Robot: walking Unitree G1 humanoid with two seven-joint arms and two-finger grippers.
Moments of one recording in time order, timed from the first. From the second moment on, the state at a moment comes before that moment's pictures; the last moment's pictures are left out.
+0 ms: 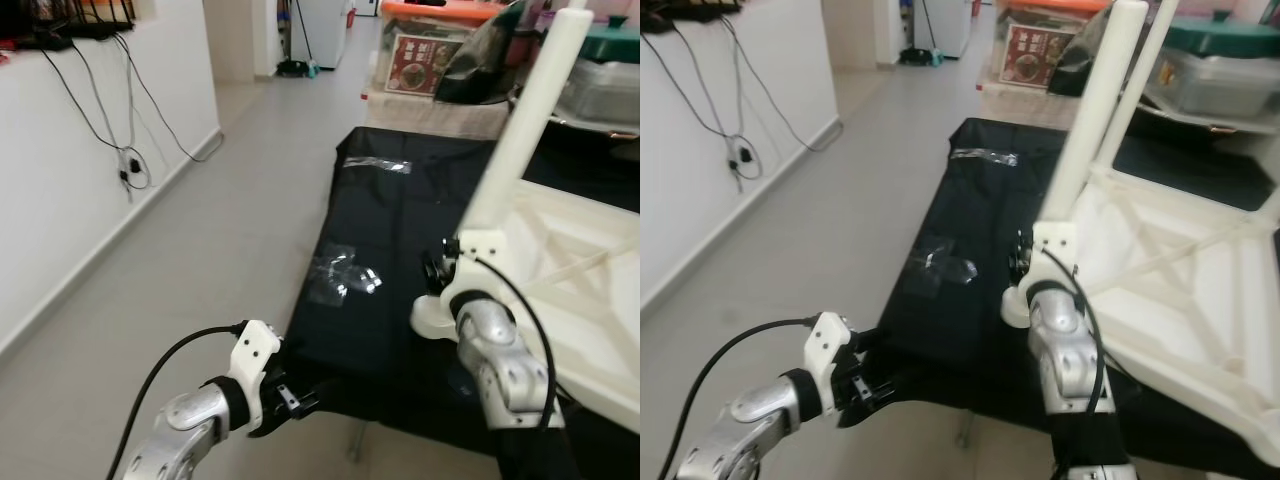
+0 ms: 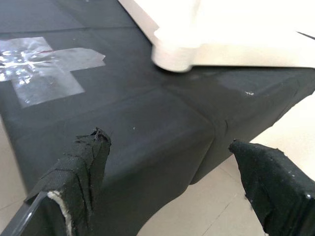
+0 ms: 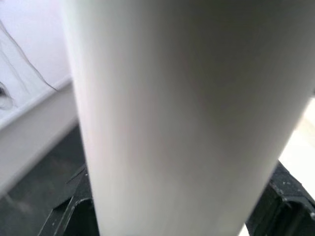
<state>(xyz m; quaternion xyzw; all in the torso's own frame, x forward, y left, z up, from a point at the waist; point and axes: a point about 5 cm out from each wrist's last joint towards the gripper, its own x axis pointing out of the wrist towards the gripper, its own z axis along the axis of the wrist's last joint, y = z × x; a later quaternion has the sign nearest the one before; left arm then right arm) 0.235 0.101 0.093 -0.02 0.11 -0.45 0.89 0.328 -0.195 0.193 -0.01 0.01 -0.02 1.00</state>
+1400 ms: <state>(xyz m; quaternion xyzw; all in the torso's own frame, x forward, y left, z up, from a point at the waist) 0.234 0.104 0.088 -0.02 0.12 -0.44 0.89 0.298 -0.205 0.164 -0.01 0.03 -0.24 0.97</state>
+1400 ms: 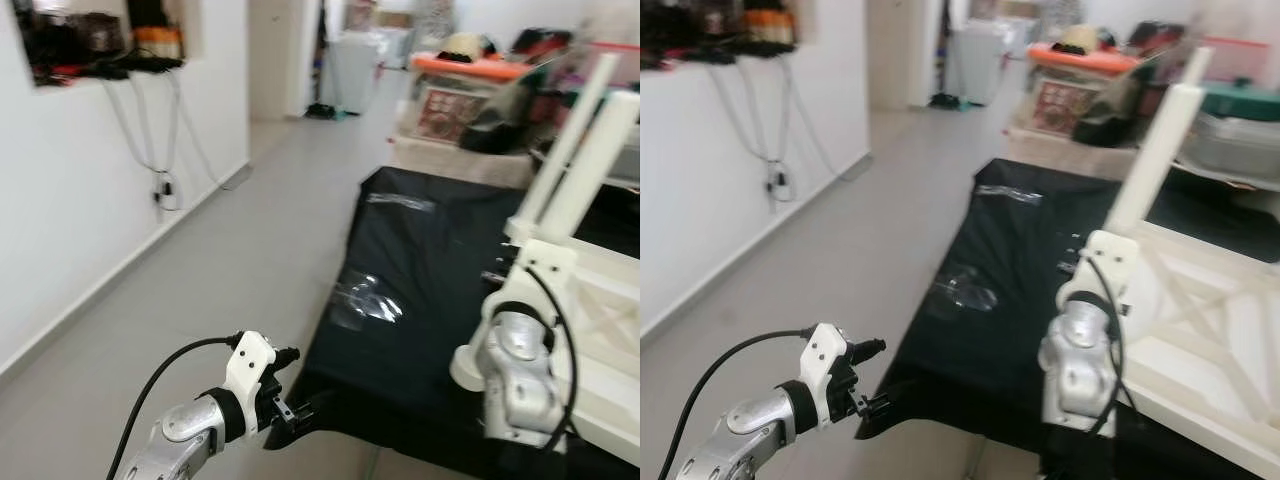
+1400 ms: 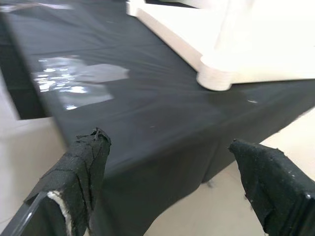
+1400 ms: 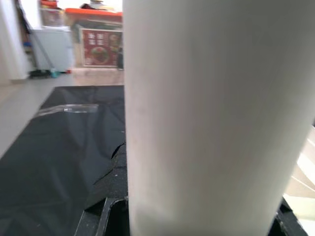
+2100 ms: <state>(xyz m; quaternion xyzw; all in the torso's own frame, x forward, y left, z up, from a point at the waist) 0.238 0.101 0.092 -0.02 0.11 -0.45 0.89 0.336 -0.184 0.210 -0.01 -0.04 0.28 0.96</state>
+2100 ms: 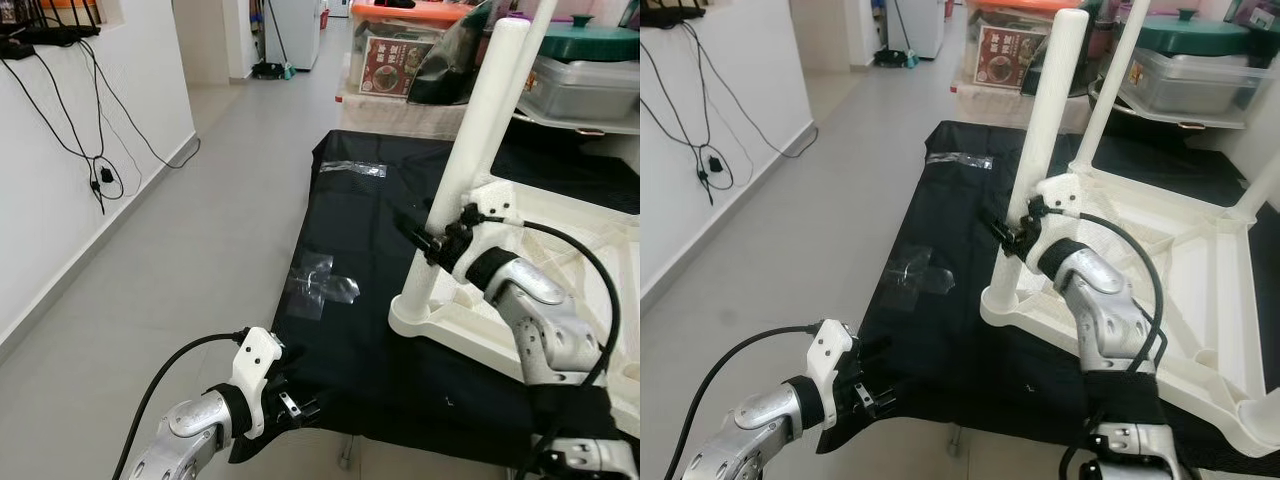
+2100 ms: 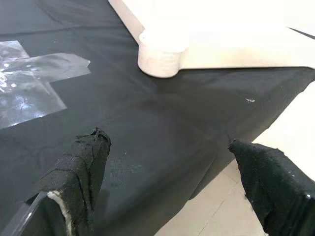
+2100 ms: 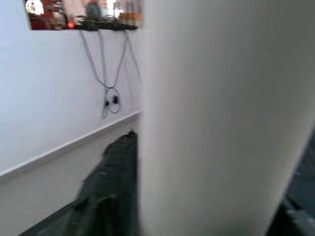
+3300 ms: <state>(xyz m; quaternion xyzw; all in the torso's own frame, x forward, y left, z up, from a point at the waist) 0.238 0.098 0.093 -0.01 0.11 -0.46 0.88 0.346 -0.183 0.211 -0.01 -0.05 0.13 0.99</state>
